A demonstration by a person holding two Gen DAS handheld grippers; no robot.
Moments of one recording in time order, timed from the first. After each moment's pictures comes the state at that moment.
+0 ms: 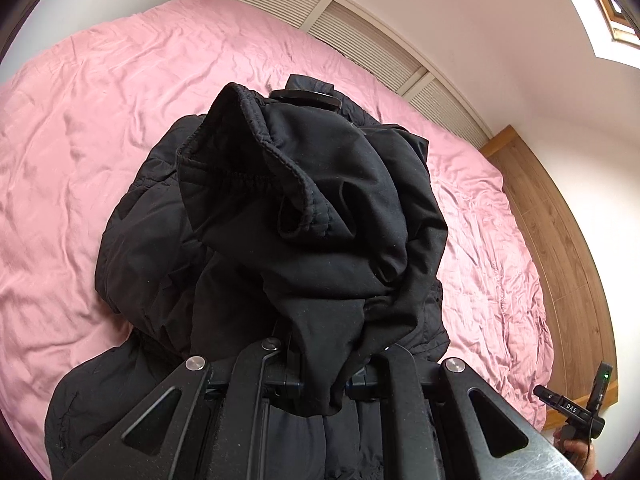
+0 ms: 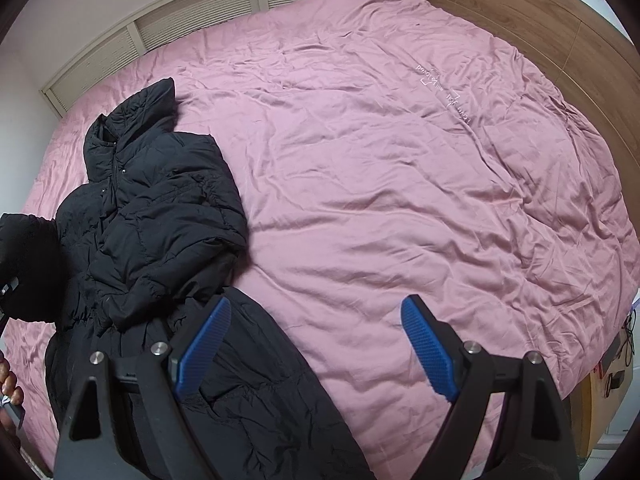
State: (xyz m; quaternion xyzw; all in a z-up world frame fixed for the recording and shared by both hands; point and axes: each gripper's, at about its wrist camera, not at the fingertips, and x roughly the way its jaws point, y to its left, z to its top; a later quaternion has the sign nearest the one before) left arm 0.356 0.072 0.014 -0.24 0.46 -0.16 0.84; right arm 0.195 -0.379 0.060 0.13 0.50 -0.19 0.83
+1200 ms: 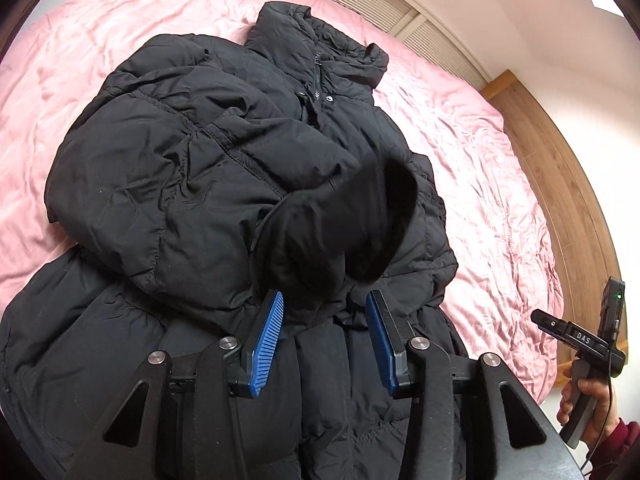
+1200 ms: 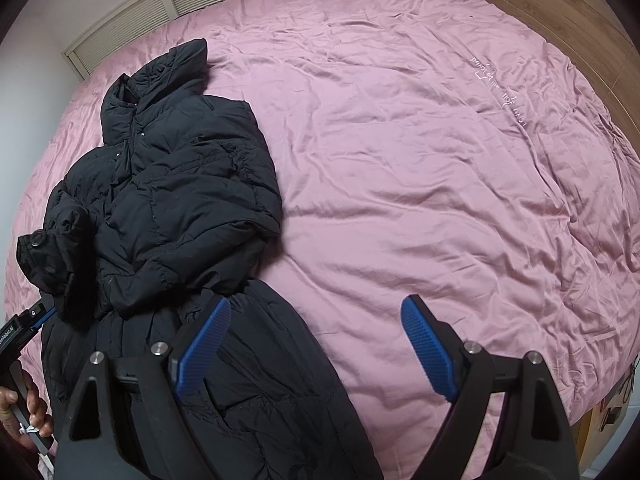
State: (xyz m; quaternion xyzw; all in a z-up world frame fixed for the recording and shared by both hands) left arm 0.324 0.013 -0.028 -0.20 0.52 -0.19 0.80; right arm 0.241 -0.356 0.020 0.11 0.54 -0.13 0.83
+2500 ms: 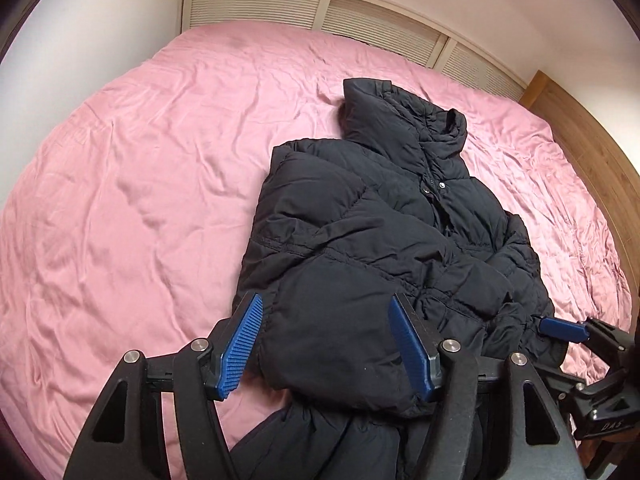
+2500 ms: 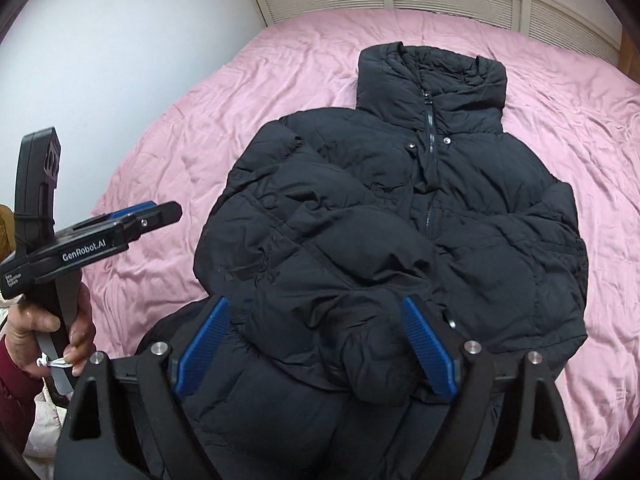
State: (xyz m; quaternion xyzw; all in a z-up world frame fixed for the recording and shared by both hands) left arm 0.403 0.147 -0.006 -0.08 0.48 -0.11 0.87; right arm 0.352 -0.036 0.002 0.03 0.51 0.15 0.85
